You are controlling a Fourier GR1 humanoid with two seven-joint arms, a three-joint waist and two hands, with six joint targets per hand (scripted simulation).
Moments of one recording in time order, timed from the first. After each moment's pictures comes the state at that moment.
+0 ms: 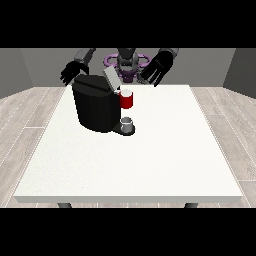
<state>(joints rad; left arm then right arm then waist) -1.03 0.37 0.14 -0.64 -0.68 -0.21 -0.17 -0.18 -0.03 -0.08 -1.36 -0.06 -0.16 -0.10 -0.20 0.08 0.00</state>
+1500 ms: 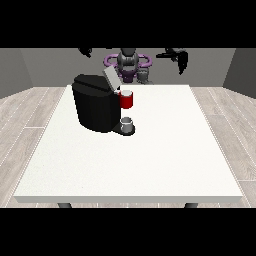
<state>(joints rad) -0.52 0.03 0.34 -0.86 -0.19 -0.31 -0.21 -0.25 -0.18 -0.04 -1.45 -0.05 0.01 0.05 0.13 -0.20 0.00</state>
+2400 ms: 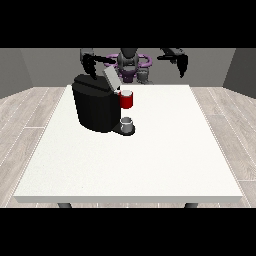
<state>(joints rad) -0.33 0.01 0.20 -1.26 -0.04 -0.27 -0.08 -0.45 -0.18 -0.11 -1.19 -0.06 0.06 -0.03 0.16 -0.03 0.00</state>
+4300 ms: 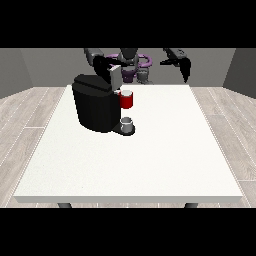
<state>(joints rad) -0.25 0.09 0.17 -1.36 0.01 -0.20 -0.08 -0.73 -0.14 -0.07 -1.05 0.03 0.02 0.02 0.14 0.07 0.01</state>
